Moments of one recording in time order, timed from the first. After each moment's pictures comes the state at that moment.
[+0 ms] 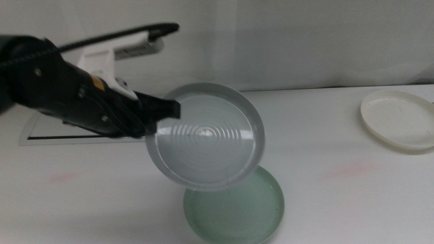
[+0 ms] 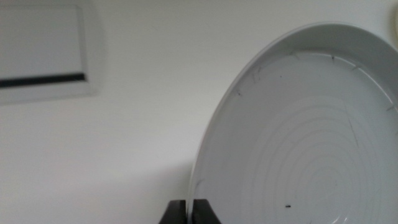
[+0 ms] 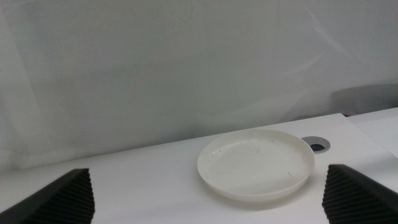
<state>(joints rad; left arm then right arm) -0.37 1.46 -1.12 -0.14 0.72 -0.20 0.06 0.27 -0.04 0.10 -0.07 0.03</state>
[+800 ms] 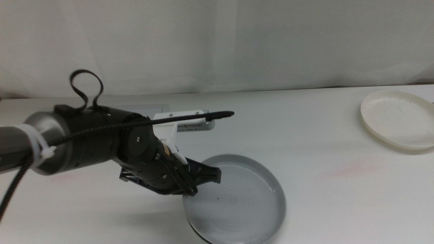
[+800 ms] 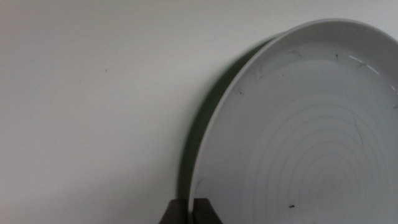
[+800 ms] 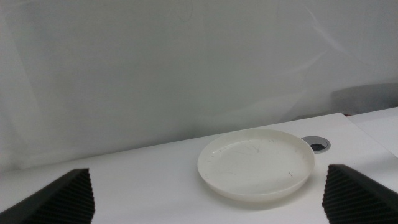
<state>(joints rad) -0.52 1.75 -1.01 -0.16 0.54 -0.26 0.06 0.27 -0.04 0.10 -0.07 0.03</state>
